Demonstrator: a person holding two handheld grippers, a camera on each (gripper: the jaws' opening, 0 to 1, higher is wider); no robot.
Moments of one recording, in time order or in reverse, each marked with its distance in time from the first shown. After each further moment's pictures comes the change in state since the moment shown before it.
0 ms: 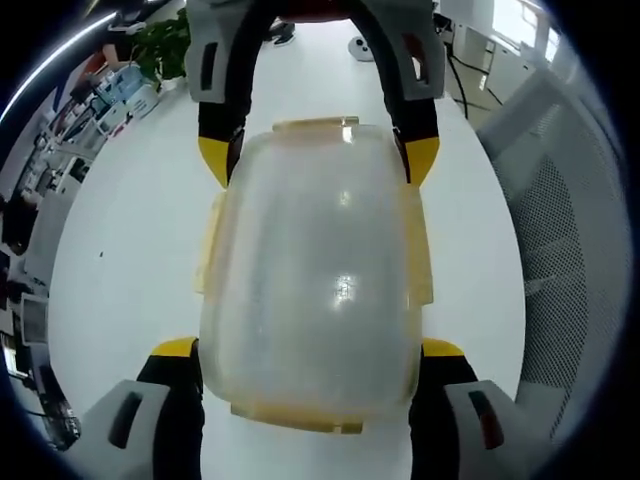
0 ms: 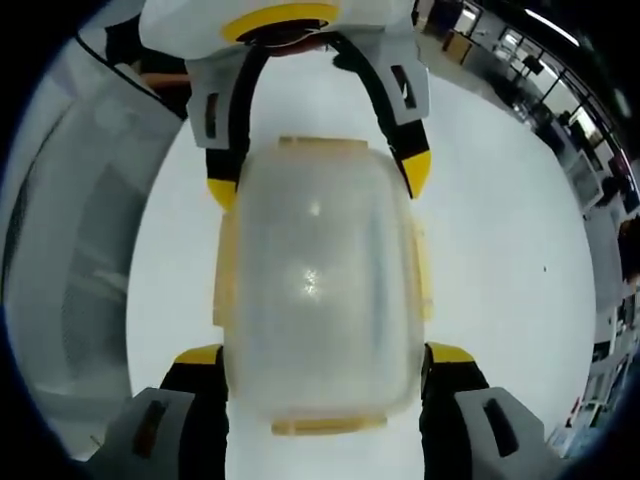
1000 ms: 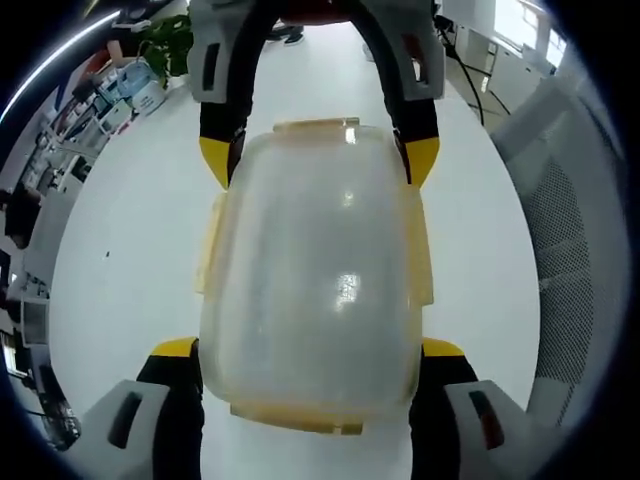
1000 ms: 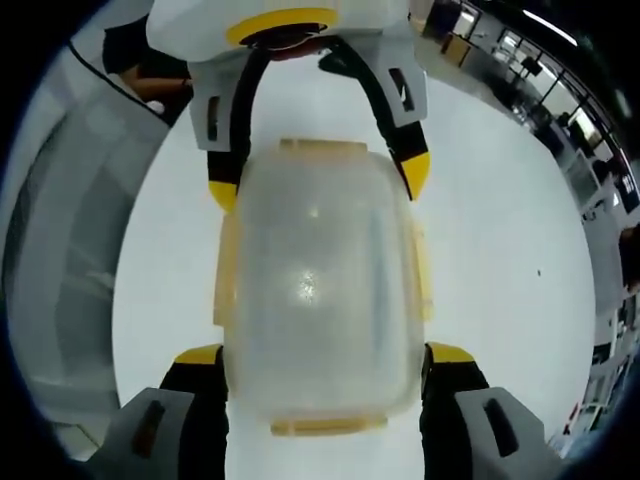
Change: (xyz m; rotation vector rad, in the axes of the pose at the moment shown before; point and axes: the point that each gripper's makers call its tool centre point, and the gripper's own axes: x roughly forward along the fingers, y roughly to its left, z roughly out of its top) left arm 0.005 0.031 0.000 -0.005 -0.007 0.003; right arm 0.002 -0.031 0.001 -0.001 -0.019 0.002
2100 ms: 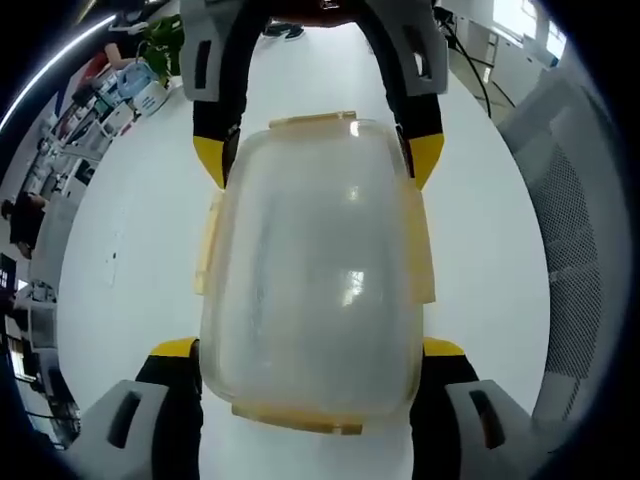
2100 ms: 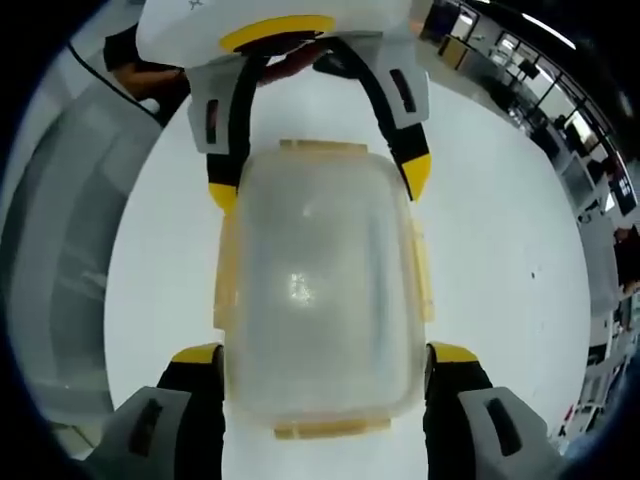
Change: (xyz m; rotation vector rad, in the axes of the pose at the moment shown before) left arm 0.001 0.005 -0.003 0.020 0.022 0.028; right arm 0.002 -0.003 0.004 -0.001 -0.019 -0.025
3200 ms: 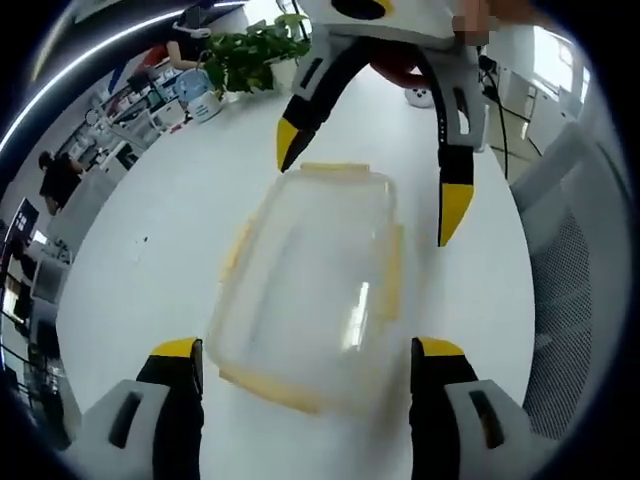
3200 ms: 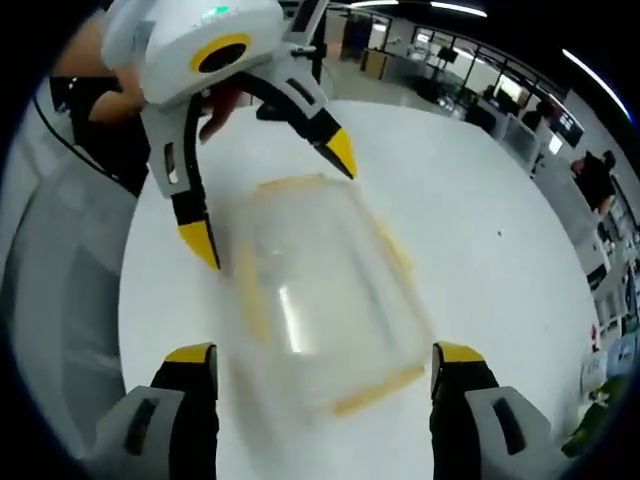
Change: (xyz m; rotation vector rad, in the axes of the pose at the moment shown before) left arm -0.032 -0.011 0.008 -0.205 -0.158 0.120; right arm -0.026 0.015 -0.002 0.290 -0.166 -0.145
